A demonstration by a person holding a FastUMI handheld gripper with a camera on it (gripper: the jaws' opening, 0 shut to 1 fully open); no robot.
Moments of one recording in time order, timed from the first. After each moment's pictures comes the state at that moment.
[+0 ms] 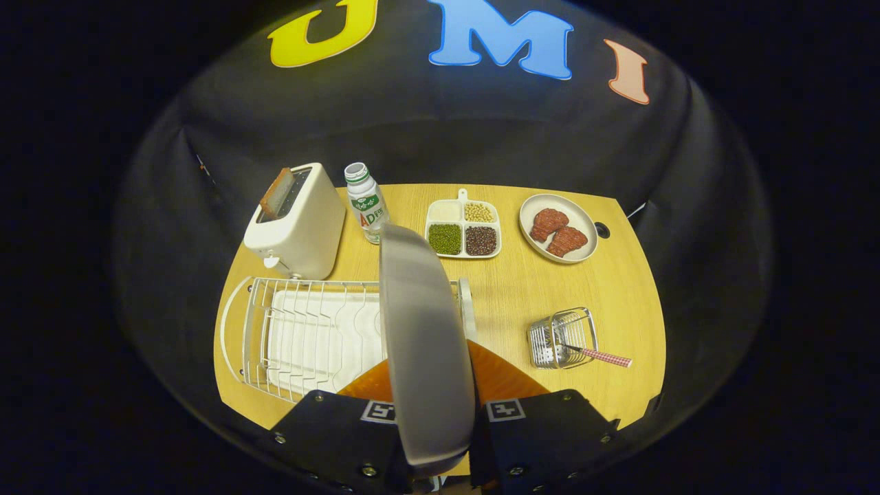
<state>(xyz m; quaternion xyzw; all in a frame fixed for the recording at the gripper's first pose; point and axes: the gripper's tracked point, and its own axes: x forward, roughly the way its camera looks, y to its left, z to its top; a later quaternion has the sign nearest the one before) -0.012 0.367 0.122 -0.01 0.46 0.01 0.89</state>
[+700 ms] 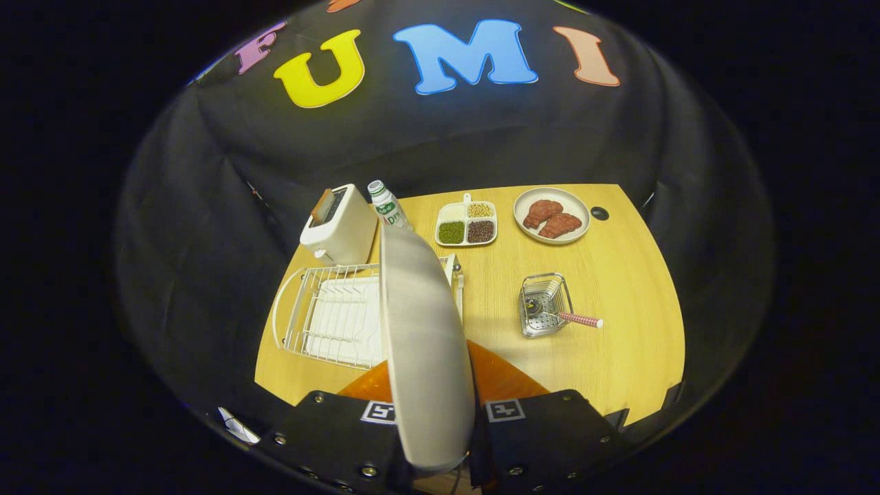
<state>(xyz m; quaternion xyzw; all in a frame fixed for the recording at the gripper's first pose) -0.122 0.295 0.144 0.07 0.42 0.11 0.90</state>
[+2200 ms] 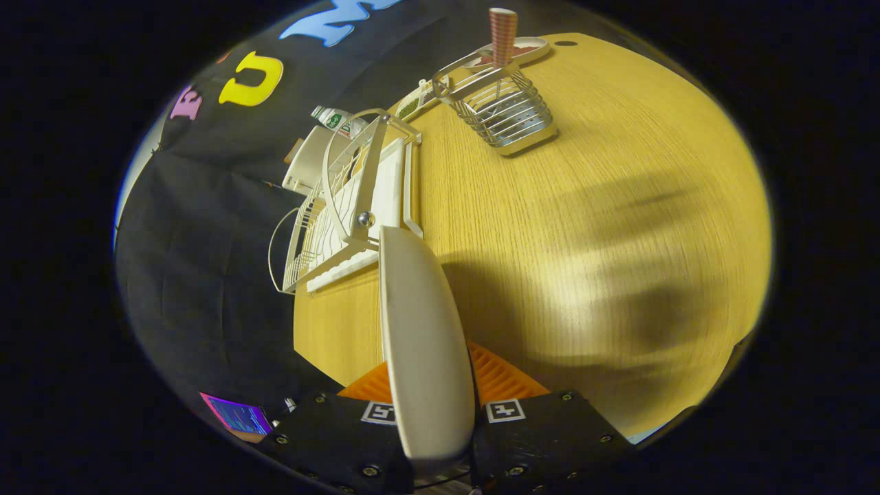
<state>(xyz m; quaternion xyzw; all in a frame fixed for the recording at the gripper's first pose) -0.196 0.256 -0.093 0.29 0.51 0.21 0.78</state>
